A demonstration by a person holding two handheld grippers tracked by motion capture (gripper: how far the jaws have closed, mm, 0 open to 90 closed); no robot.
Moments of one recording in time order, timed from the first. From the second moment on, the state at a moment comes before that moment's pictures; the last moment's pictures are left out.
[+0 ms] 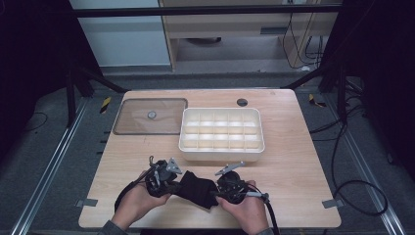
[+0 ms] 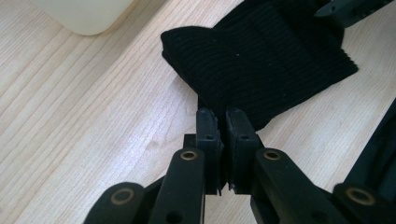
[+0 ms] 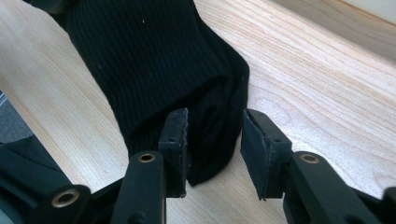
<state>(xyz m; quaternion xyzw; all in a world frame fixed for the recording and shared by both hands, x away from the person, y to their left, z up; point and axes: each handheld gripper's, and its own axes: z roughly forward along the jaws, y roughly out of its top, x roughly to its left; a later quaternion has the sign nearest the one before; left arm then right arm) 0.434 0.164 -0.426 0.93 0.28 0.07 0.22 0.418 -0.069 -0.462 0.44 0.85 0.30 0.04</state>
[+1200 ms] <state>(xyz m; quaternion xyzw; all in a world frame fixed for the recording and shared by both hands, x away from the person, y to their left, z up) 0.419 0.130 -0.417 0.93 0.25 0.06 0.26 0.417 -0.070 -0.472 0.43 0.85 0.32 0.01</state>
